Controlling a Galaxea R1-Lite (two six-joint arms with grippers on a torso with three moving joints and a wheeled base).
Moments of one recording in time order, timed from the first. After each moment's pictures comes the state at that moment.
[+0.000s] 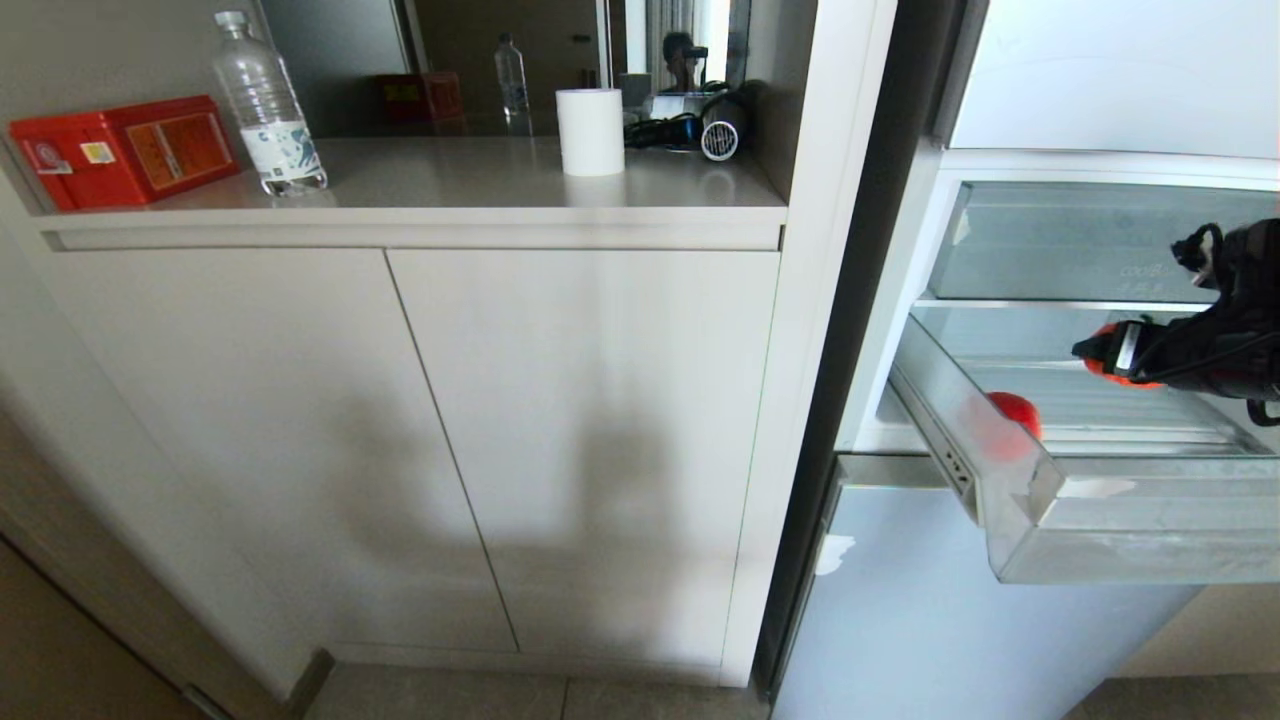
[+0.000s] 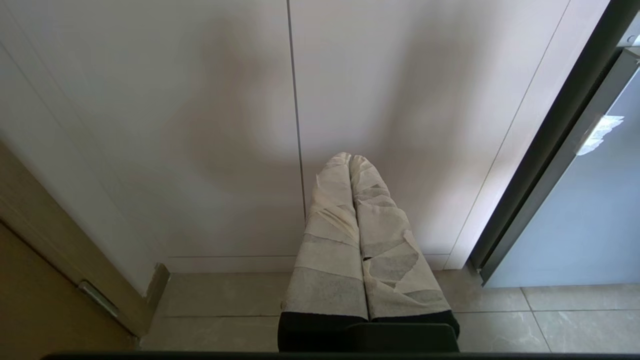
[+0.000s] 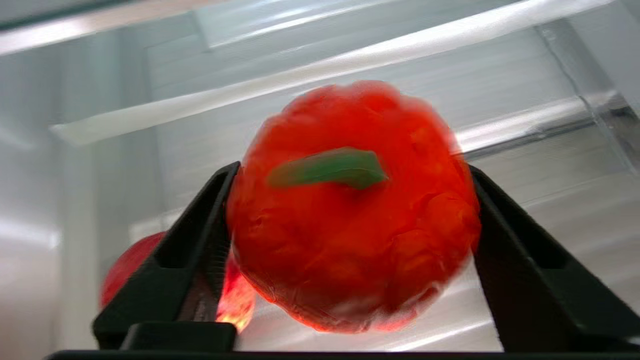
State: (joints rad) left arm 0.00 0.00 0.00 0.01 0.00 0.01; right arm -0.25 1.86 -1.27 -0.17 -0.06 0.11
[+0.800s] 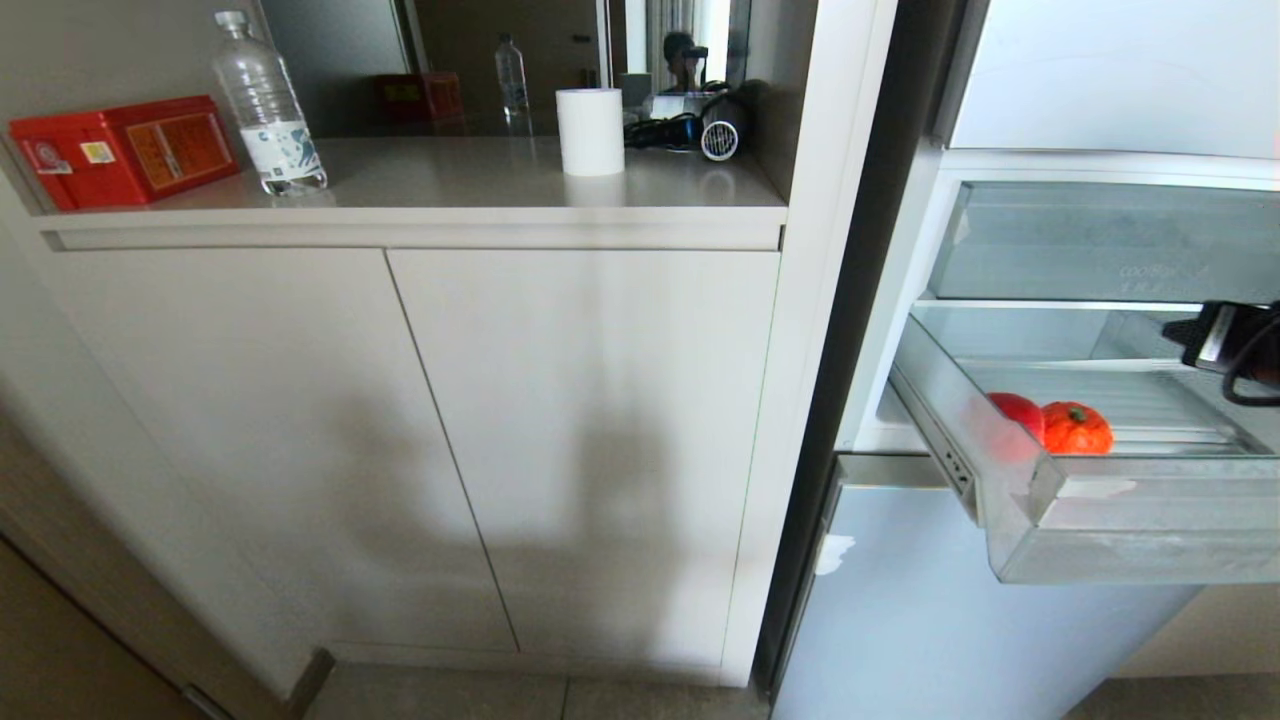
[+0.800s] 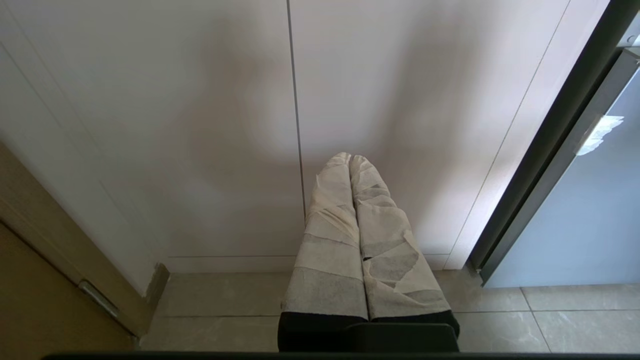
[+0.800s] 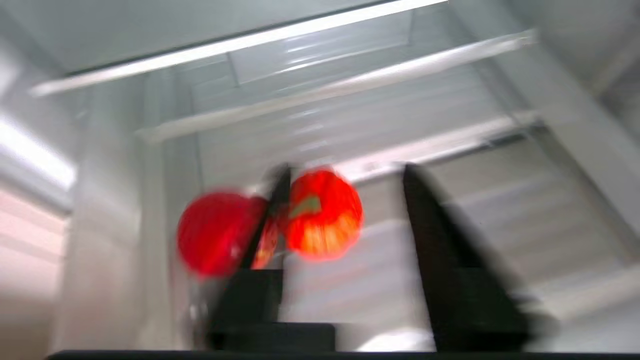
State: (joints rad) left arm 0.00 0.00 0.00 0.01 0.00 0.01; right arm -0.26 1.53 -1.01 -0.27 -0.07 0.12
